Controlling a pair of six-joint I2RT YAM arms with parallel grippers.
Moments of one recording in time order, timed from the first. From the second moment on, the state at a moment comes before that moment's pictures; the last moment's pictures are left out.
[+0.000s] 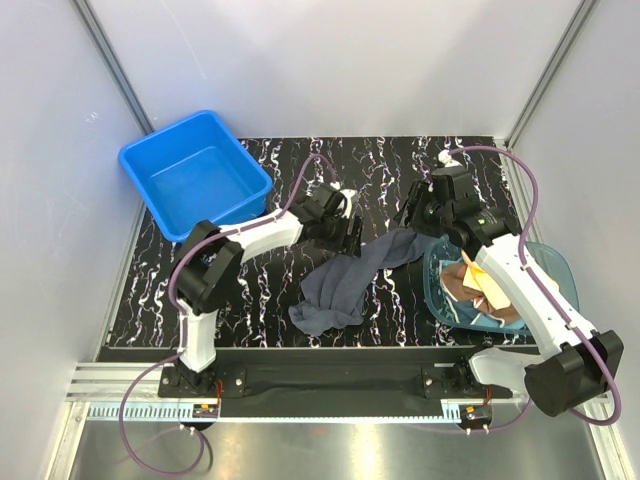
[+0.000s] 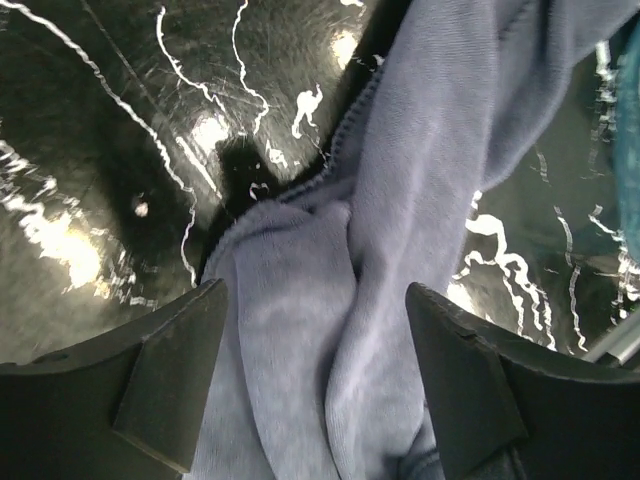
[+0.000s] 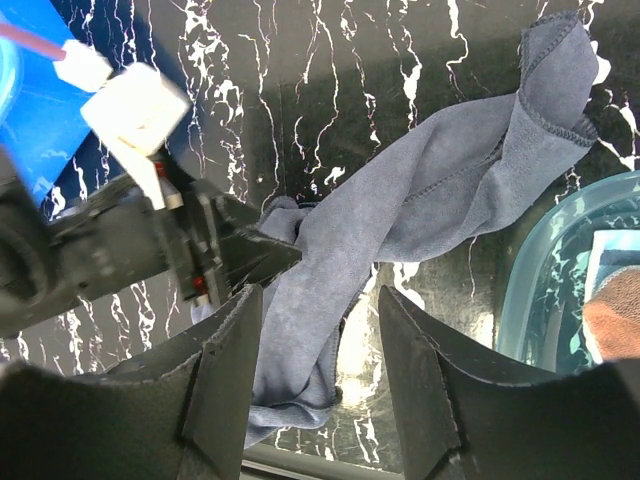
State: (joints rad) left arm -0.70 1.95 1.37 -0.35 0.25 -0.39; right arm 0.38 1.22 1.18 -0.66 0.03 0.58
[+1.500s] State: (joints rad) left arm -0.73 1.32 0.73 -0.37 0.19 -0.75; right arm 0.38 1.81 1.24 -0.50 -0.09 1.00
